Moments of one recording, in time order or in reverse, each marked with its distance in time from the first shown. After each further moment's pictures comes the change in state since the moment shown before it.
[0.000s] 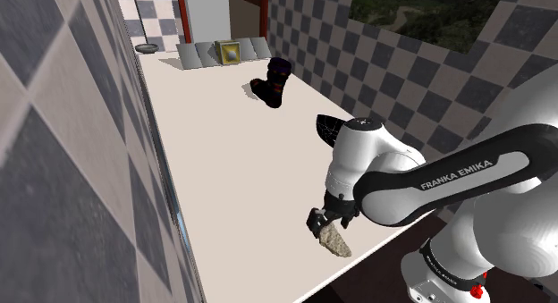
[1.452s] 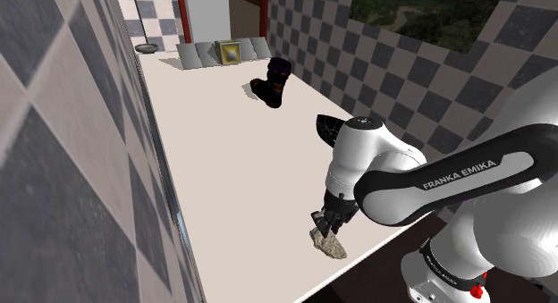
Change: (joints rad) arm 0.003 -0.012 0.000 0.002 0.000 -0.011 0.005
